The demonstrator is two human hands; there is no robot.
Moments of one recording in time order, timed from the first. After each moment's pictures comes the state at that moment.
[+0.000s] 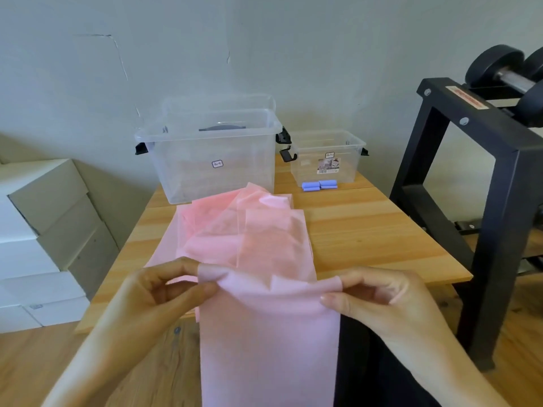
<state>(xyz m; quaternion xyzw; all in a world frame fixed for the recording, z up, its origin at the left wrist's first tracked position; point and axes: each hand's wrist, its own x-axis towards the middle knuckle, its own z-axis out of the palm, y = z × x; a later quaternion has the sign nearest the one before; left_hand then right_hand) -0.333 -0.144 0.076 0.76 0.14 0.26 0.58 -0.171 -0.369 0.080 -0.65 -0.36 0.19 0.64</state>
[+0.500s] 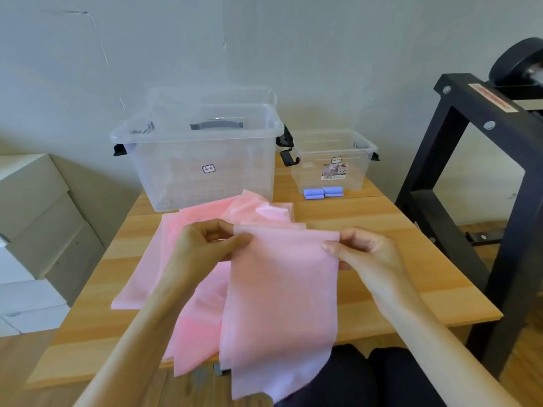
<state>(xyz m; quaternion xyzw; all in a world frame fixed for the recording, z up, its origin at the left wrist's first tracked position) -0.185 -0.075 0.066 0.71 0.28 0.25 0.59 -0.050 -0.283 0.061 -0.69 -0.22 0.15 0.67</state>
